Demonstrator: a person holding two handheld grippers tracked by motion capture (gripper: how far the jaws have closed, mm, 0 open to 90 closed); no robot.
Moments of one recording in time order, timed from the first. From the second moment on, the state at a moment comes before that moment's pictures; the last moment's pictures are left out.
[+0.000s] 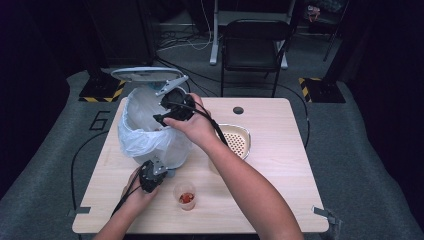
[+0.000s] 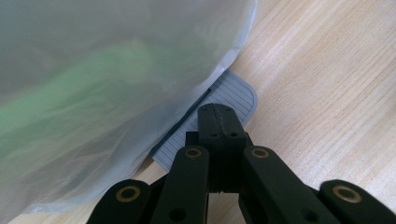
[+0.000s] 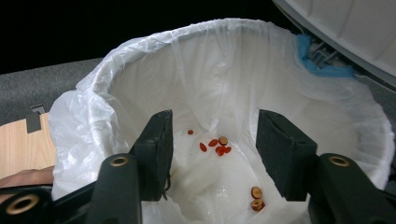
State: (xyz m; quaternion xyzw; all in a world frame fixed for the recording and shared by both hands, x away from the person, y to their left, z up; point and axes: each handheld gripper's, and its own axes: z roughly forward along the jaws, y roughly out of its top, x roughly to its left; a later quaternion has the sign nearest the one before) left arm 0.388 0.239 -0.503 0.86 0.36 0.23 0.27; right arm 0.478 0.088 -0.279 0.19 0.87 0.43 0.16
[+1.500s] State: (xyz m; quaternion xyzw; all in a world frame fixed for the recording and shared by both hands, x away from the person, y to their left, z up) left arm 0.388 0.239 -0.504 0.86 0.35 0.24 0.27; right arm 0.365 -0.003 -0.386 0.16 0.89 0.42 0.10
